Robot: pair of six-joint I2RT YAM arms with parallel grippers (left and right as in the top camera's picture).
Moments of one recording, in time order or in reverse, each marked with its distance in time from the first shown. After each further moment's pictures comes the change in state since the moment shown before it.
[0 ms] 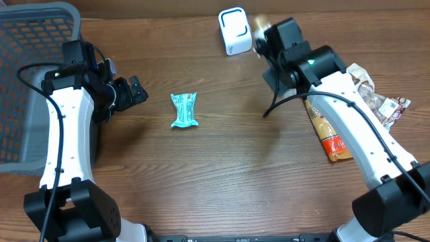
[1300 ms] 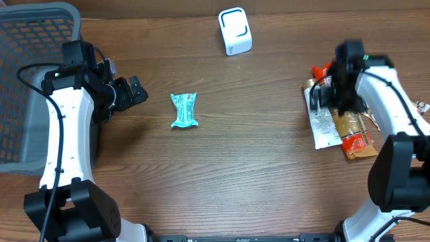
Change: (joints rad) left arm 0.000 0.000 0.000 0.000 0.000 0.000; right arm -0.428 0.093 -0.179 -0.010 -0.307 0.269
